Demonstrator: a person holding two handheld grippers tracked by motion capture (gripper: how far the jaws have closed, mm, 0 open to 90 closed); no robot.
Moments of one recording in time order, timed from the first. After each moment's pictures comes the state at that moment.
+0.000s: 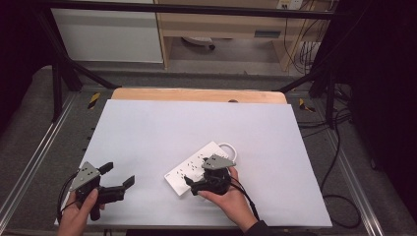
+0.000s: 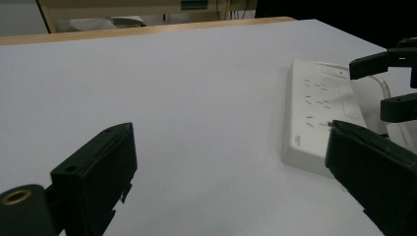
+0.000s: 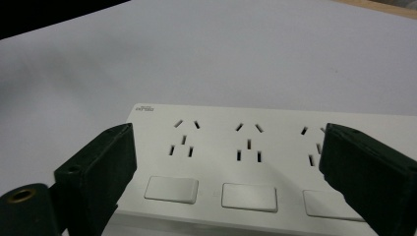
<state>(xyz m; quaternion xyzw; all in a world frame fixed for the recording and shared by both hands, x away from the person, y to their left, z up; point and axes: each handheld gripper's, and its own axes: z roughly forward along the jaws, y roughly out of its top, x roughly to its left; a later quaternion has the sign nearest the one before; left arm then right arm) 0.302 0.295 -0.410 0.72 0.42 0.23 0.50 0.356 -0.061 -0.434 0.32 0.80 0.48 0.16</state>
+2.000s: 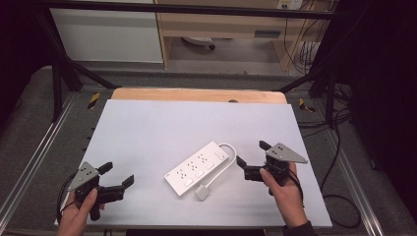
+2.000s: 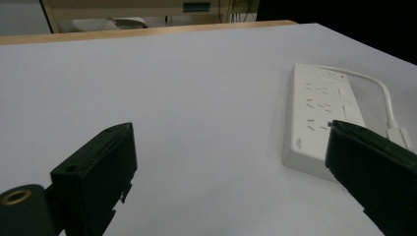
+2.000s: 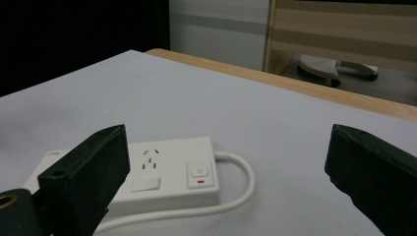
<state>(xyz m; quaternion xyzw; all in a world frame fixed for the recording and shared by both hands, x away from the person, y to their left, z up) 0.302 0.295 -0.410 0.71 0.43 0.23 0.51 0.348 -0.203 -0.375 0.39 0.71 0.53 0.26</state>
